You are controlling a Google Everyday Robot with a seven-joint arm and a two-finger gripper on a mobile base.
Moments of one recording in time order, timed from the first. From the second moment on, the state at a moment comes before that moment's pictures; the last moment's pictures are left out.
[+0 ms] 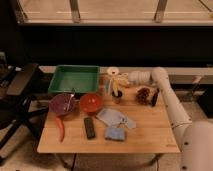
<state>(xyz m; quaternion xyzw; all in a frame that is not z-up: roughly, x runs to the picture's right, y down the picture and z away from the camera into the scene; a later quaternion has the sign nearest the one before) 0.102 -0.058 0.898 -0.19 -0.46 0.40 0.77</state>
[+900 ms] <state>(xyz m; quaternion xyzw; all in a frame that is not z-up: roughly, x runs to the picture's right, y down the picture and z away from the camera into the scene) 0.133 -0.029 0.889 -0.18 -0.48 0.44 0.74</state>
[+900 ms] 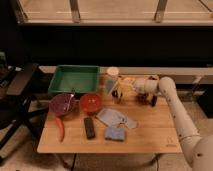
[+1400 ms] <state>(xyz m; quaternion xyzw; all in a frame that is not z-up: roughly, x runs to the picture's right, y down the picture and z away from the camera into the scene) 0.129 -0.013 0.873 -0.19 -0.48 0.45 0.73</state>
